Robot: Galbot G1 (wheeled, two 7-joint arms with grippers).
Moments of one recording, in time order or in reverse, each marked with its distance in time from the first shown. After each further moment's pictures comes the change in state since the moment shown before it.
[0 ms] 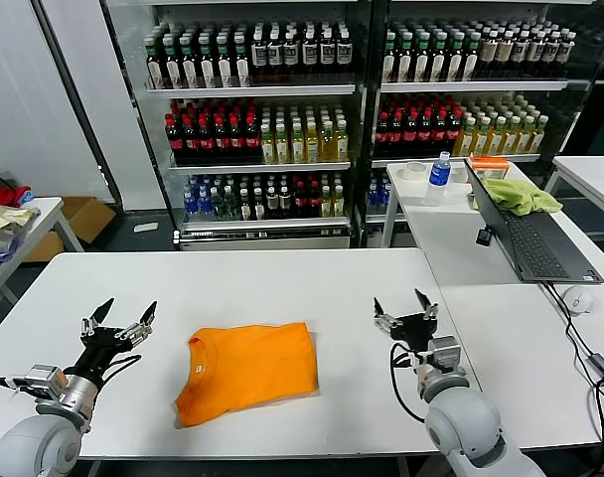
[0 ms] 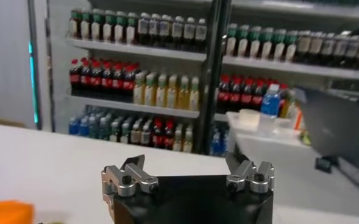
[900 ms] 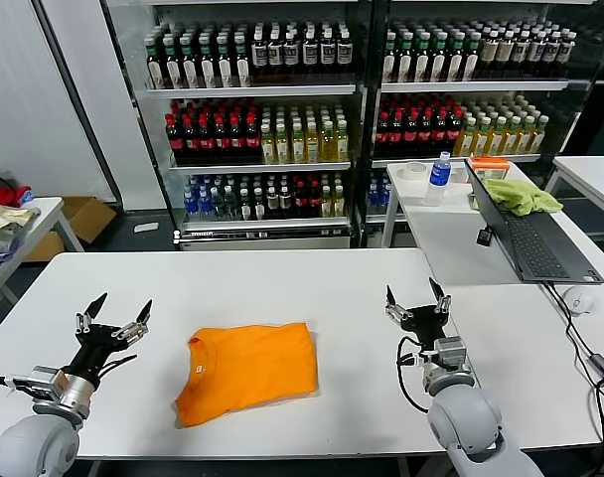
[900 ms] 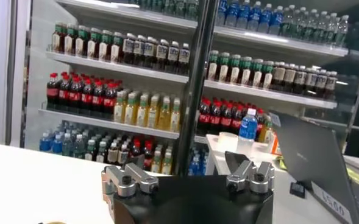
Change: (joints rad) left arm -0.003 0.012 0.004 0.024 0.112 -0.063 -0.001; right arm 0.003 0.035 0.031 -0.061 -0.116 0.113 -0.014
